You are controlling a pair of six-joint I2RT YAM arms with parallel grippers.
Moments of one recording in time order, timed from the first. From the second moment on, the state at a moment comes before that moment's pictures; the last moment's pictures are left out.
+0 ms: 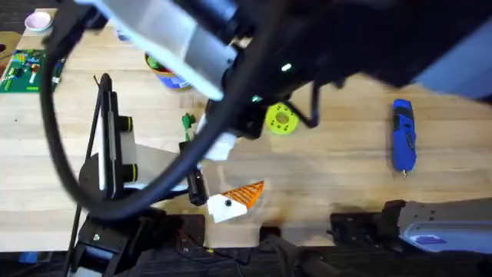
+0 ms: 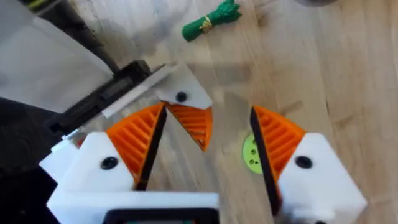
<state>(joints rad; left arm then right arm) -0.25 0.01 0.01 -0.10 1.03 0.03 1.04 1.60 1.67 -1.15 -0.02 -0.20</state>
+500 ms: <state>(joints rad) -0.25 0.01 0.01 -0.10 1.03 0.04 0.49 1.35 1.67 -1.36 0.02 -0.17</state>
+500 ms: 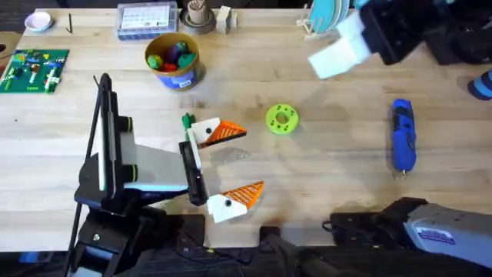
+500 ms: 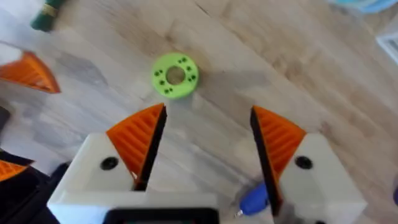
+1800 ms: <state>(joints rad) -0.25 0.01 0.01 -0.10 1.03 0.04 -0.57 1.57 1.15 -1.02 -0.18 -0.34</state>
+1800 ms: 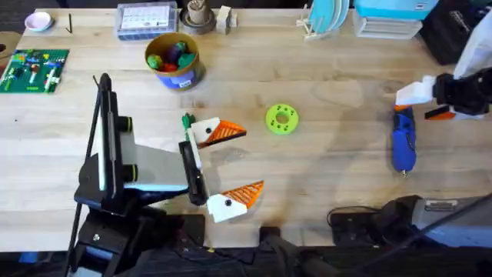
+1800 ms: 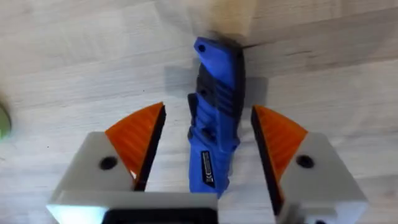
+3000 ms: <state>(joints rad) -0.25 0.01 0.01 -0.10 1.03 0.04 -0.52 1.75 1.15 -1.03 -0.10 -0.43</state>
